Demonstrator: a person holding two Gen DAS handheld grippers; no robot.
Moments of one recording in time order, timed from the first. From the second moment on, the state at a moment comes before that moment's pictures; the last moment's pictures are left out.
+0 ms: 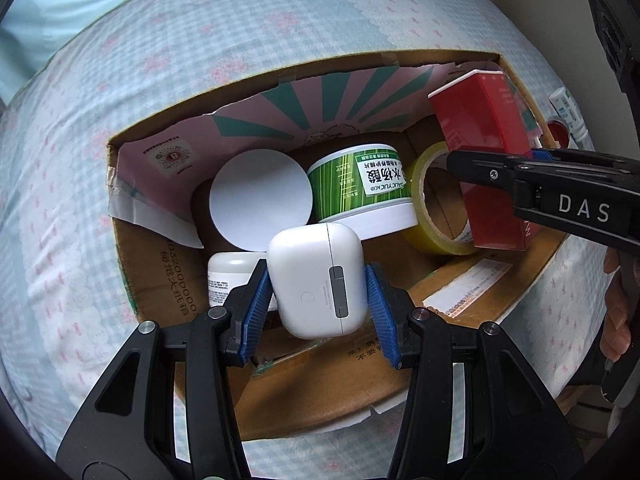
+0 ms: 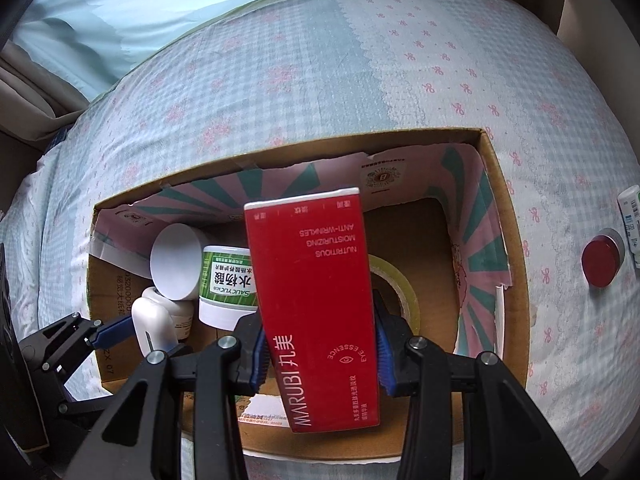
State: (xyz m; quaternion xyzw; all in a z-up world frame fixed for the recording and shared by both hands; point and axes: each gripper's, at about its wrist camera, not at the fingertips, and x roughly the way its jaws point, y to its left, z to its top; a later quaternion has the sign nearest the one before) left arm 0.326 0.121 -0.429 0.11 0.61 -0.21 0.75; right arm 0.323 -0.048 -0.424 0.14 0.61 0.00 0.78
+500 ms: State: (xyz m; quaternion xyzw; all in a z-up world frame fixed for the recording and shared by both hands) left arm 0.316 0.148 -0.419 0.09 0.62 -0.20 0.76; right arm 0.306 -0.049 -0.412 0.10 0.61 -0.02 0.78
